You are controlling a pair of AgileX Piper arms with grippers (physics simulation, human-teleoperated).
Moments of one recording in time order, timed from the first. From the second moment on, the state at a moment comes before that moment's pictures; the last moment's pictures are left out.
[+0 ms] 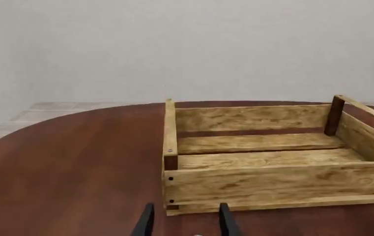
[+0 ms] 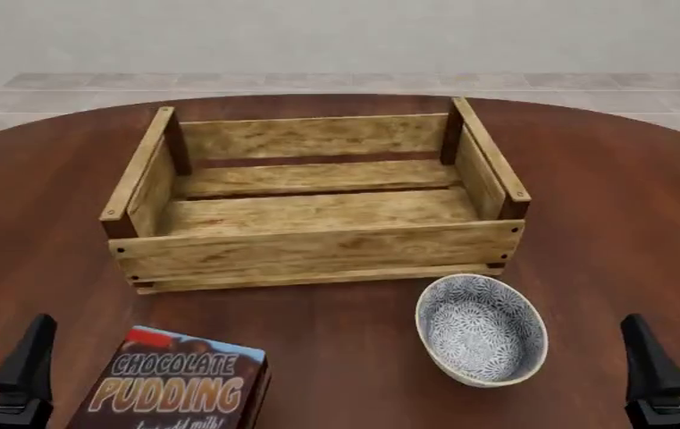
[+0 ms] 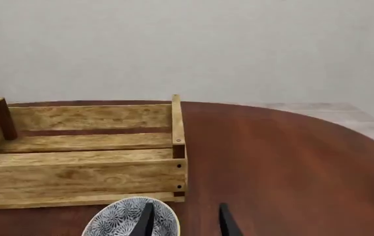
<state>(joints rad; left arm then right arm) 0.00 0.00 0.00 0.00 0.00 0.00 0.00 0.00 0.00 -0.01</state>
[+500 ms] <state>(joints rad) -0.02 0.00 -0.01 -0.01 0.04 0.02 0.02 0.00 -0.02 -0.02</state>
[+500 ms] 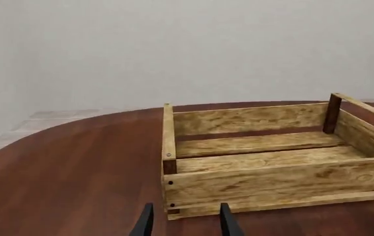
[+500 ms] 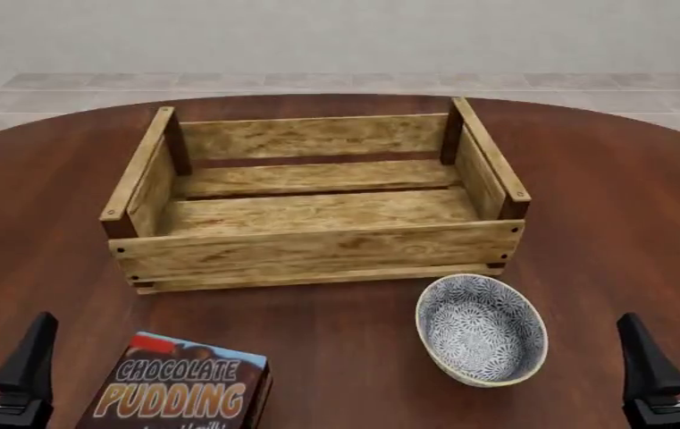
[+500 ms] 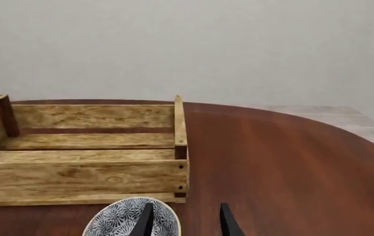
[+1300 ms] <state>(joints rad) 0.01 0.10 -0.30 0.23 0.04 0.04 0.03 0.00 -0.03 -0.02</state>
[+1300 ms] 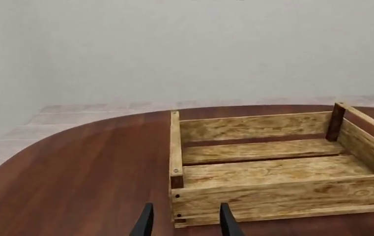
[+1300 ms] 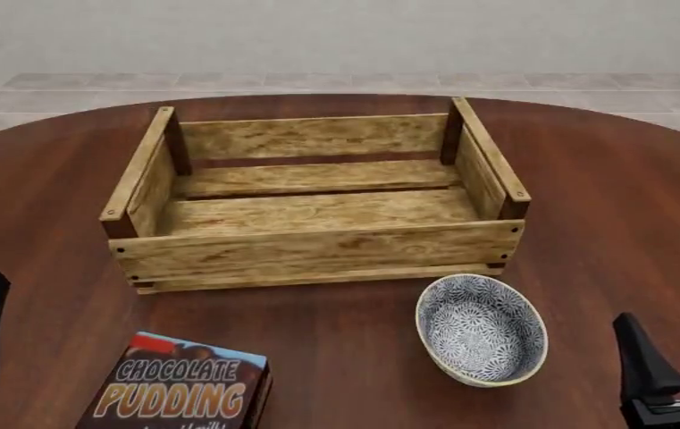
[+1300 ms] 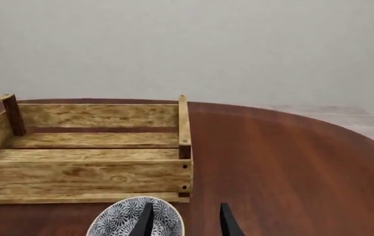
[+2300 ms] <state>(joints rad) 0.27 0.16 -0.51 0.51 0.13 0.02 0.02 0.00 -0.01 -0.01</state>
